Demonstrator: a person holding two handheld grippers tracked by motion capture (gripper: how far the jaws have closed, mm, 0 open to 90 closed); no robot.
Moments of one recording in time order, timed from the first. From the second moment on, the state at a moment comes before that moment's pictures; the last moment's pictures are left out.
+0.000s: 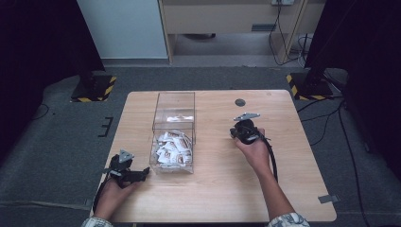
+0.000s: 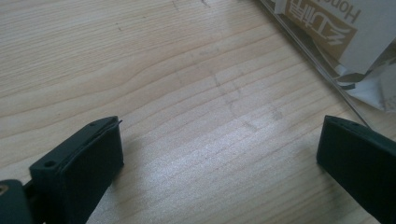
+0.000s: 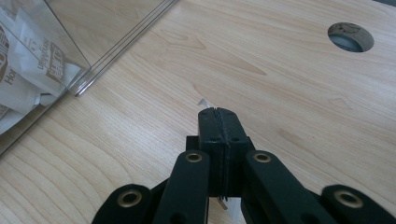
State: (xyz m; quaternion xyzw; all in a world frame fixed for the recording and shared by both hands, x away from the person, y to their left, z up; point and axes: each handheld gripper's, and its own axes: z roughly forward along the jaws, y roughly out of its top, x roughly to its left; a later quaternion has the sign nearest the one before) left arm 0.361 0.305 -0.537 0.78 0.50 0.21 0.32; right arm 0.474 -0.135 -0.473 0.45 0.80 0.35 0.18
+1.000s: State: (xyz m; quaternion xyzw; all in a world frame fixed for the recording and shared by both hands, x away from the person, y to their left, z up) left arm 0.361 0.305 -0.537 0.78 0.50 0.20 0.32; right arm 0.483 -0.120 -0.491 0.45 0.81 0.32 0.17
